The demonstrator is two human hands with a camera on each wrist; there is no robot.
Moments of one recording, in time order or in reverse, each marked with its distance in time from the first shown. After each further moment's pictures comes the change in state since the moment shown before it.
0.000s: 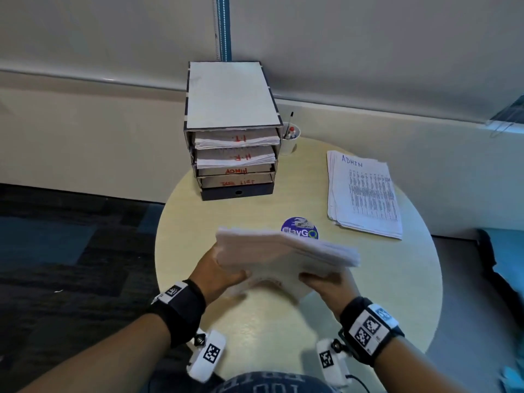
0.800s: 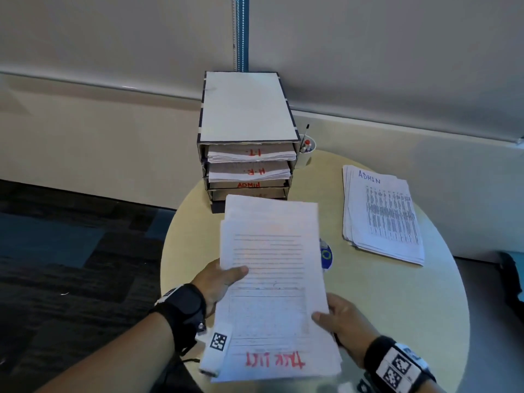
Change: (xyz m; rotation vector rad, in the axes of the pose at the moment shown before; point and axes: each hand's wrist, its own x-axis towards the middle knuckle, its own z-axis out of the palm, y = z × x) left_hand 0.048 -0.019 -0.023 -0.162 -0.042 -0.379; right_hand 0.015 0.031 0.000 0.198 -0.359 0.478
